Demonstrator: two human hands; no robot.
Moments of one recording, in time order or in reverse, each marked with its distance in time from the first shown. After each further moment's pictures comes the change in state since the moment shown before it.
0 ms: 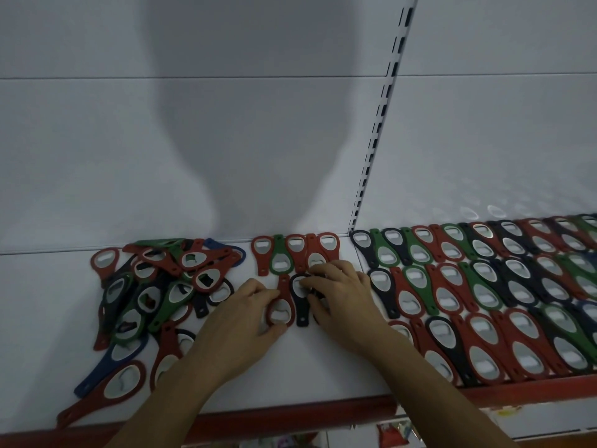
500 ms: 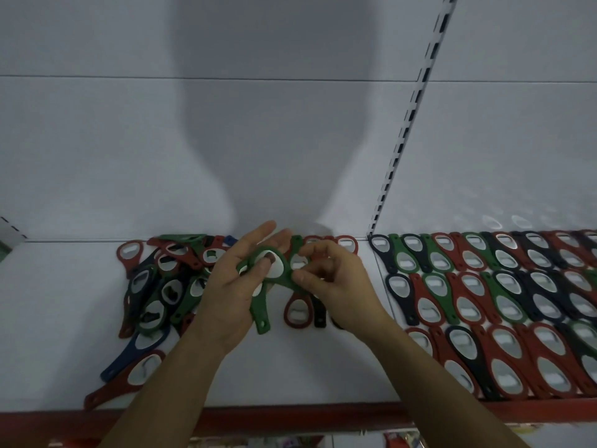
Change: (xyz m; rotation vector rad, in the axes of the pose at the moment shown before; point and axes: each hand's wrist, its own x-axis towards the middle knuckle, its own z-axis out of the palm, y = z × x) left_hand 0.016 0.010 -0.035 -1.444 0.229 -0.004; right_hand 0.029 -0.049 -0.028 1.026 -0.012 0.153
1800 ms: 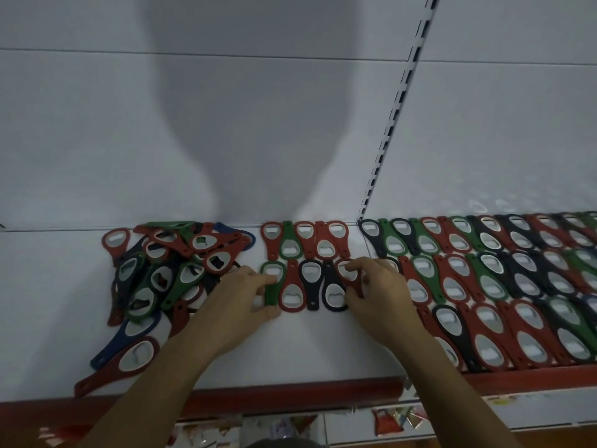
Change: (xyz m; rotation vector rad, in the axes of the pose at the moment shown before) left_hand -0.020 -0.020 -0.024 1.377 -0.195 -0.078; right_hand -0.046 0.038 -0.047 -0.877 0.230 0.079
